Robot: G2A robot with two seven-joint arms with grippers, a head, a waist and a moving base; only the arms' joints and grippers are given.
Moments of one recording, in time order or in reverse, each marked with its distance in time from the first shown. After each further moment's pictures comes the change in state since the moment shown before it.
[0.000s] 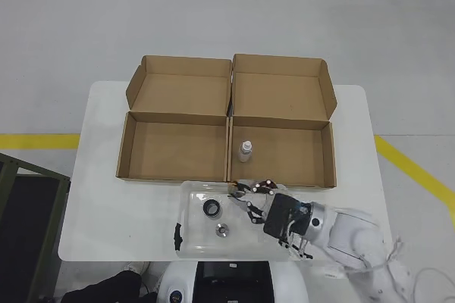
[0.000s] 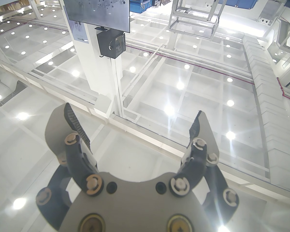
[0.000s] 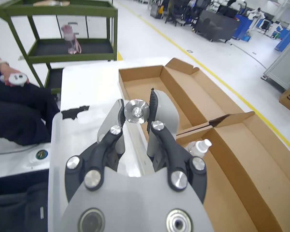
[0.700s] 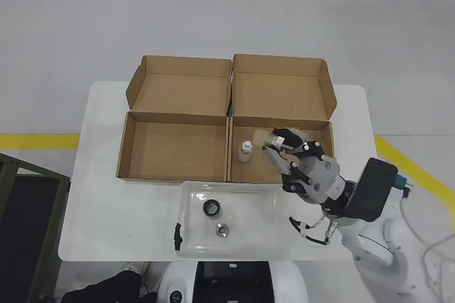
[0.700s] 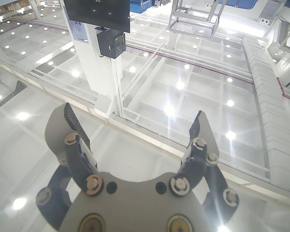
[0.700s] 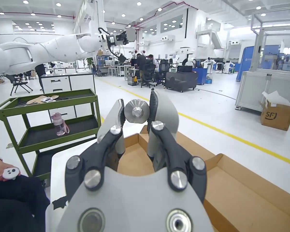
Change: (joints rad) left arm 0.000 0.000 0.000 0.000 0.000 0.000 0.000; right arm 0.075 -0.017 0.095 -0.083 0.265 0.142 -0.161
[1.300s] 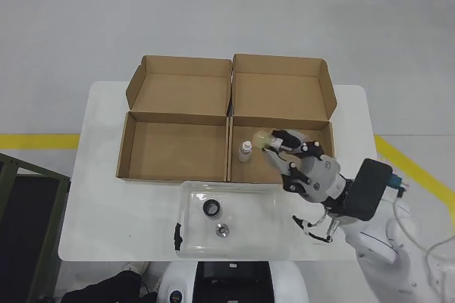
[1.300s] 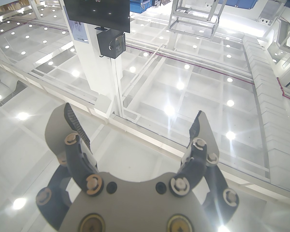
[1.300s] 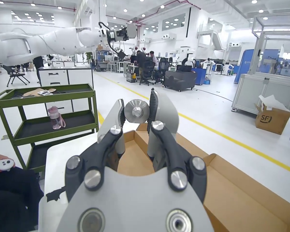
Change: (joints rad) left arm 0.000 0.000 0.000 0.000 0.000 0.000 0.000; right arm -0.009 0.001 0.015 0.018 -0.065 -0.042 0.047
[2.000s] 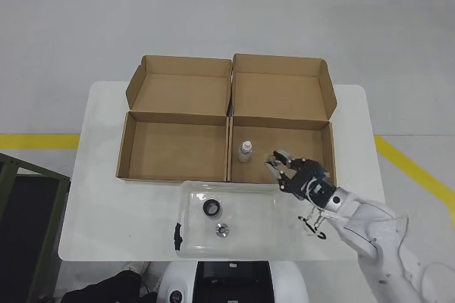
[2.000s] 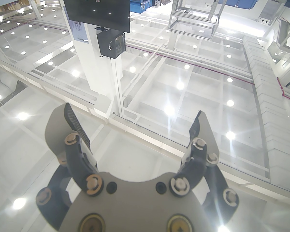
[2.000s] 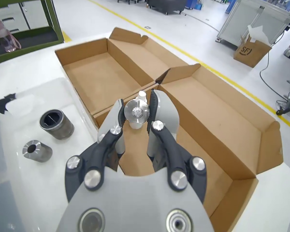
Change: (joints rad) left arm 0.000 0.000 0.000 0.000 0.000 0.000 0.000; right arm -0.075 0.015 0.019 0.207 -0.273 0.019 0.202
